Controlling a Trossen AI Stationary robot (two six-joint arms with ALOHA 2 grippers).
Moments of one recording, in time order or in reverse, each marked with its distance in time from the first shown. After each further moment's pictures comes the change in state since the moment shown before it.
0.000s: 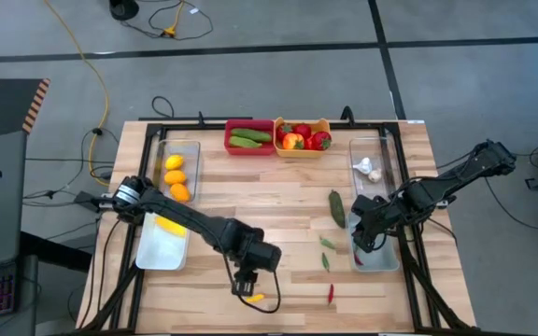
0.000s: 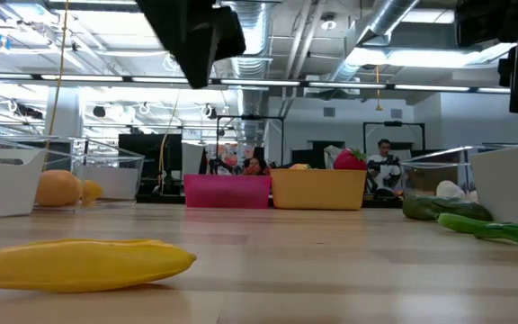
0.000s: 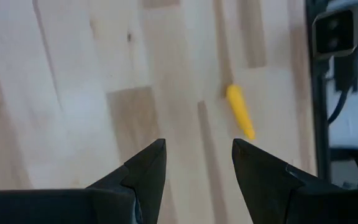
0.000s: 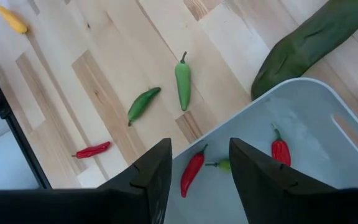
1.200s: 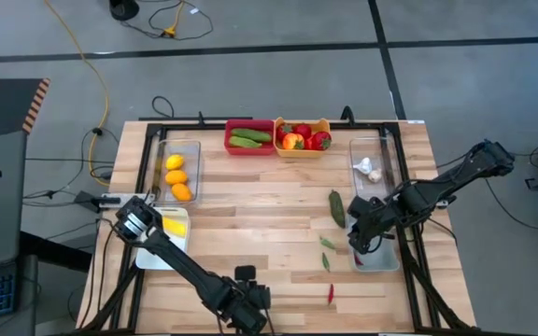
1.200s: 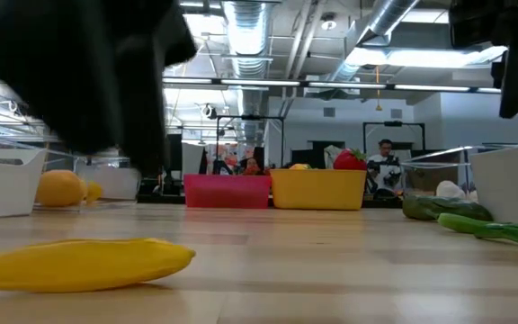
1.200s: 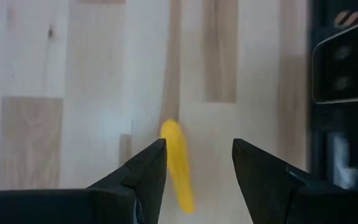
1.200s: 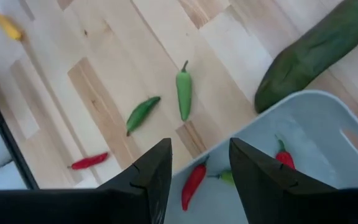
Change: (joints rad) left arm -0.287 0.186 0.000 0.239 -0.374 -0.412; right arm 0.002 0.043 -0.001 0.043 0.033 0.005
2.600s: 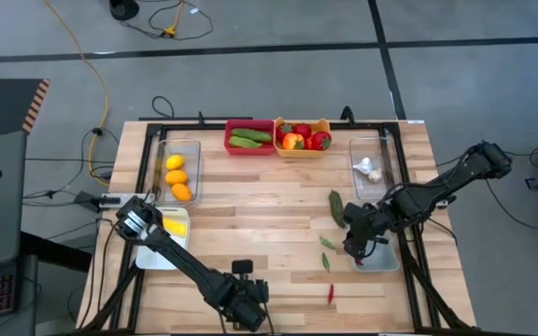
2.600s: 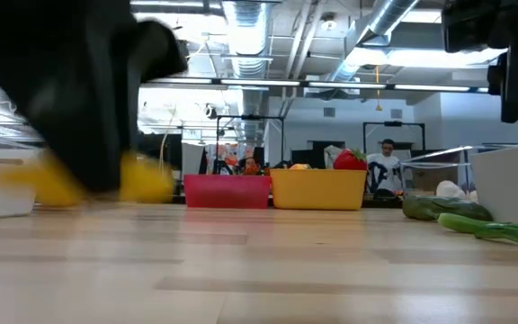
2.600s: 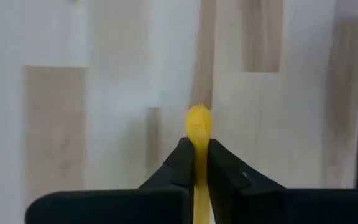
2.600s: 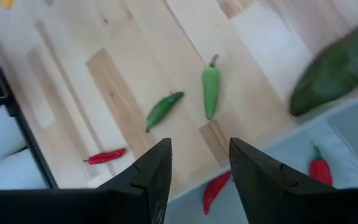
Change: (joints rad) left arm 0.022 0.016 -0.003 -0.094 0.016 0.008; right arm 0.000 0.078 0.001 0.089 -0.068 -0.026
